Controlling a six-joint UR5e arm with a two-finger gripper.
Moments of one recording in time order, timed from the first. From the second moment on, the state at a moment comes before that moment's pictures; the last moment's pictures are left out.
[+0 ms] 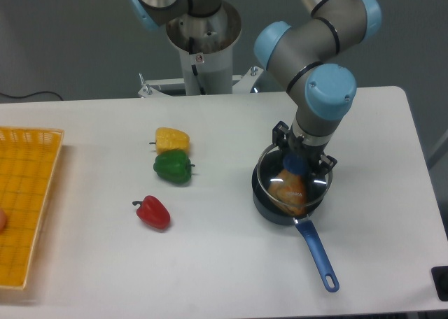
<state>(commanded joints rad) 2.64 -1.93 -1.56 -1.30 1.57 1.28</state>
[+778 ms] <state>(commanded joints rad) 2.63 -1.94 -1.56 -1.28 1.58 1.26</state>
